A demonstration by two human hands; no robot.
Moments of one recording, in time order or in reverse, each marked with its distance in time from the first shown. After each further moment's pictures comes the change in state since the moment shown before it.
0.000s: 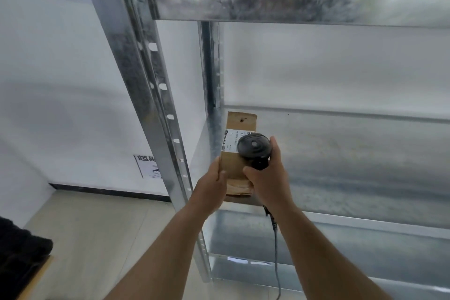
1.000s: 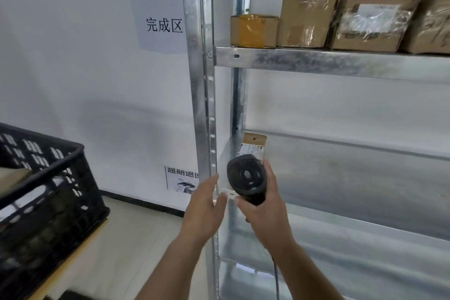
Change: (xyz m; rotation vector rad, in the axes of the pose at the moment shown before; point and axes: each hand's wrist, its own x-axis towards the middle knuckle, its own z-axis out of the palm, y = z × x) left_hand -0.172 0.010 -0.037 0.149 0.266 0.154; right_hand -0.161 -0.016 -0.032 0.125 -0.170 -0.397
